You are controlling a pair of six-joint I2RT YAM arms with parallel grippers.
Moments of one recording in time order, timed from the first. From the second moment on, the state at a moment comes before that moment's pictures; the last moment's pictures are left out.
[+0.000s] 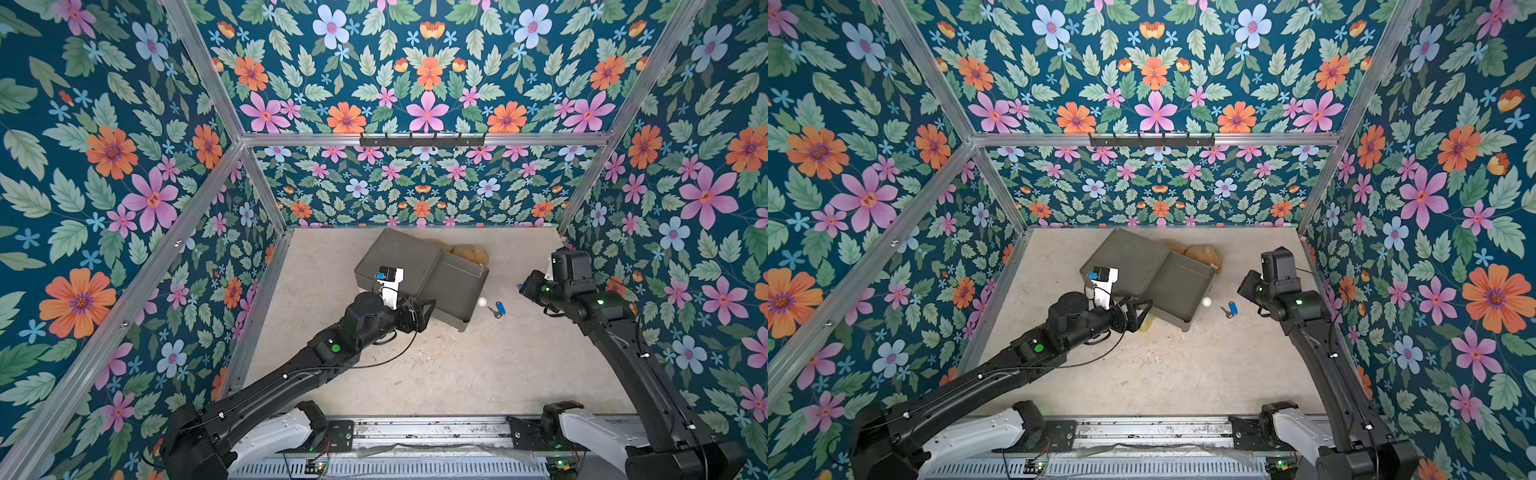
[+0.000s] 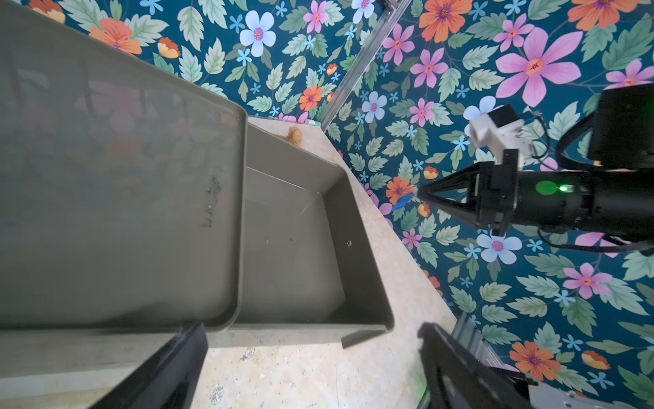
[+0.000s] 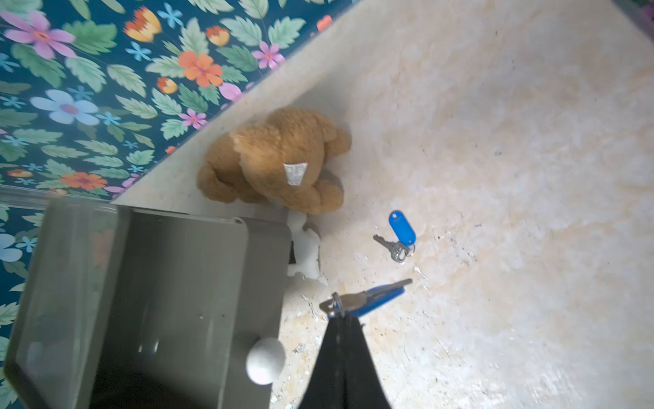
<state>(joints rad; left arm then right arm) -0.90 1.02 0.72 0.04 0.00 -0.57 0.20 1.07 1.07 -0.79 -0.05 0.66</state>
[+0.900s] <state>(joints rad) -1.02 0.99 0.58 0.09 -0.25 -0.55 0.08 1.18 0.67 -0.46 -0.31 0.67</state>
